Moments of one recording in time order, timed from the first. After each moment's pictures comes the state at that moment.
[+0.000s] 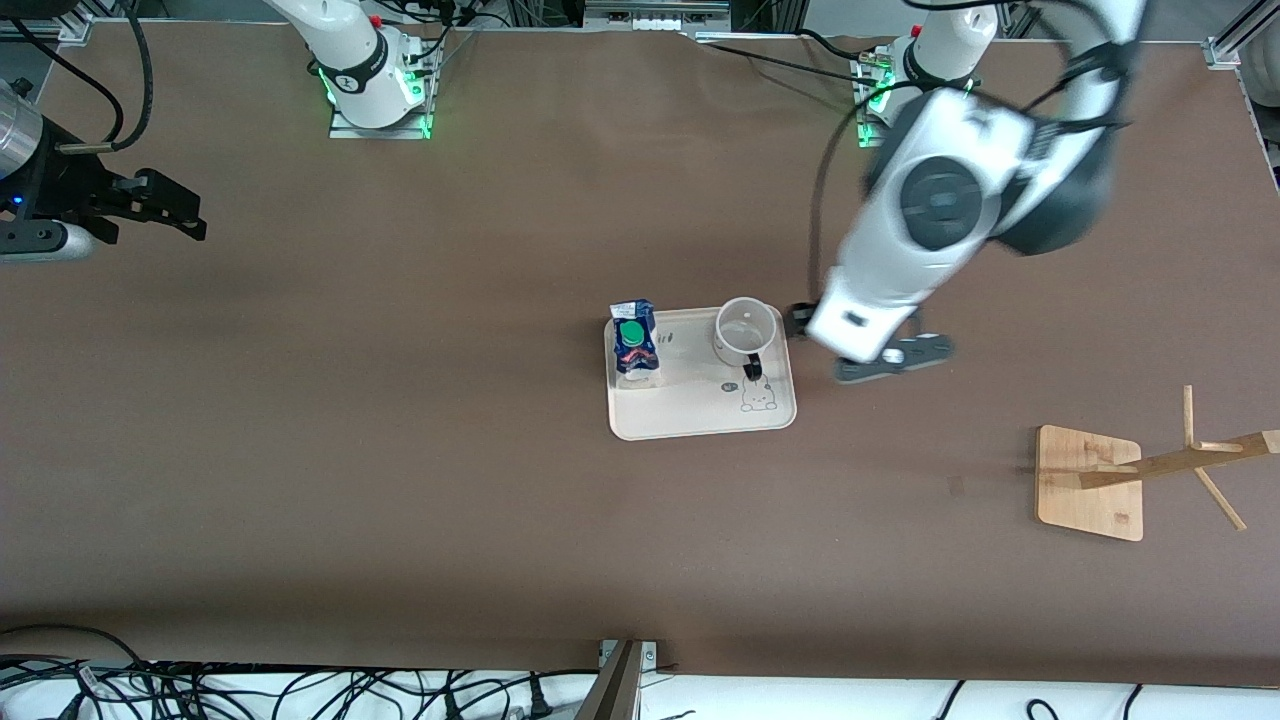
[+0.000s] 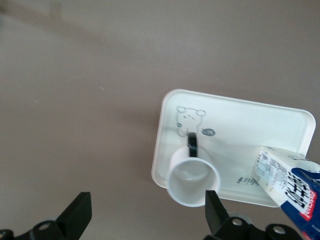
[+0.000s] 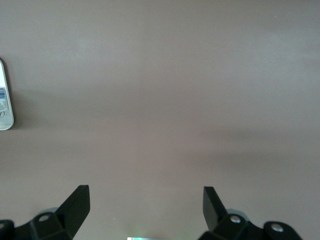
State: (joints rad) left arm -0.44 0.40 -0.07 -1.53 0.00 1.80 -0.79; right arm 0.12 0.01 -0.08 -1.60 0.00 1.54 -0.01
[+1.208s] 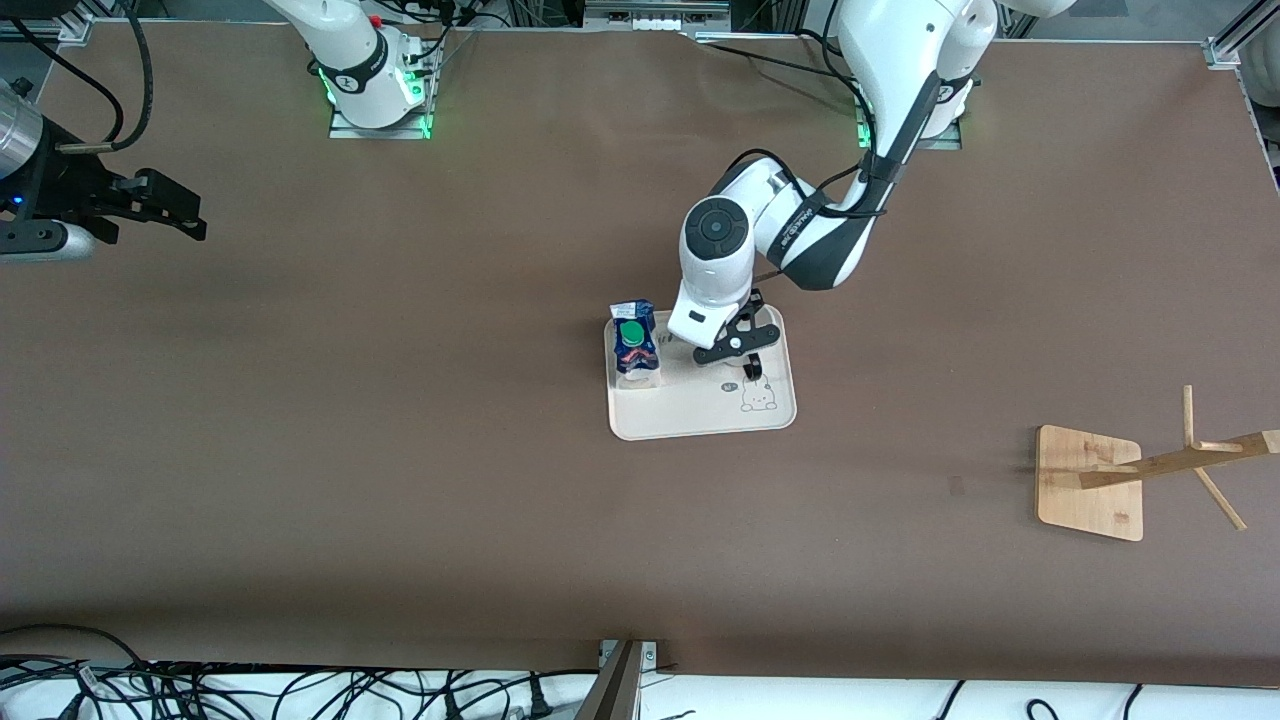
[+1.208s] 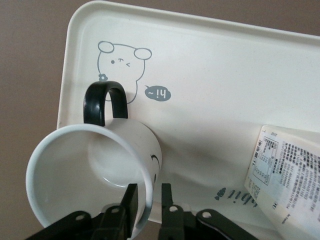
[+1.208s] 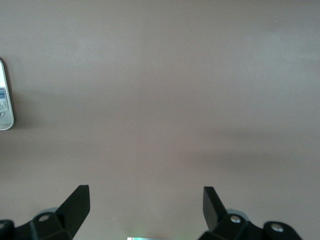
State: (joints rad) left arm -0.63 0.58 -0.06 -1.74 0.08 2.21 -1.05; right arm 0.12 0.01 -0.08 -1.60 0.00 1.54 -0.01
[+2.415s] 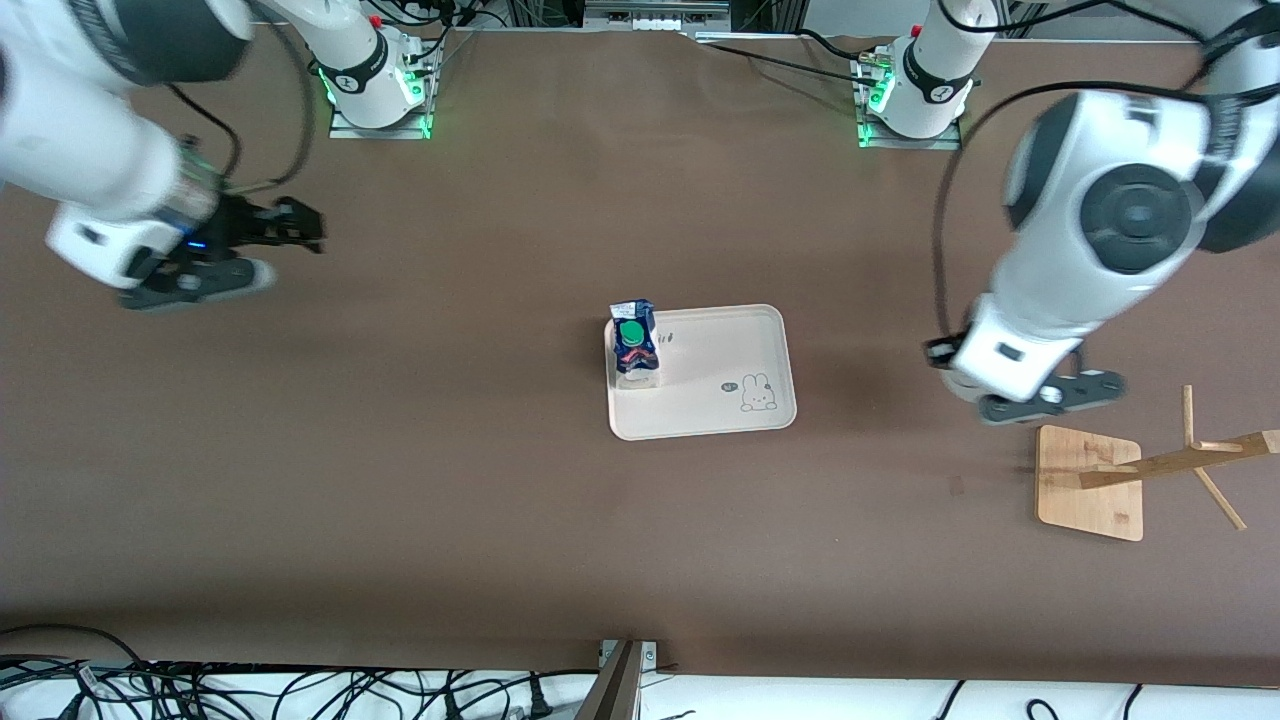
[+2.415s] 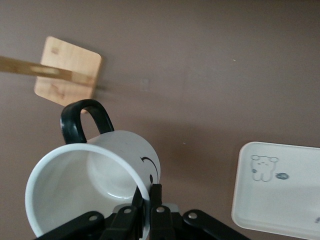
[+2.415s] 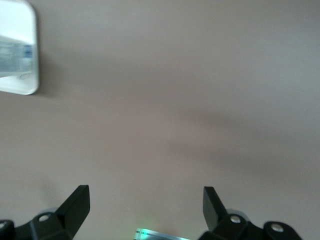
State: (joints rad) left arm -0.22 0.36 -0.01 -1.37 0.19 1.65 -0.39; right arm 0.33 0.14 -0.06 -1.60 0.06 1.56 0.02
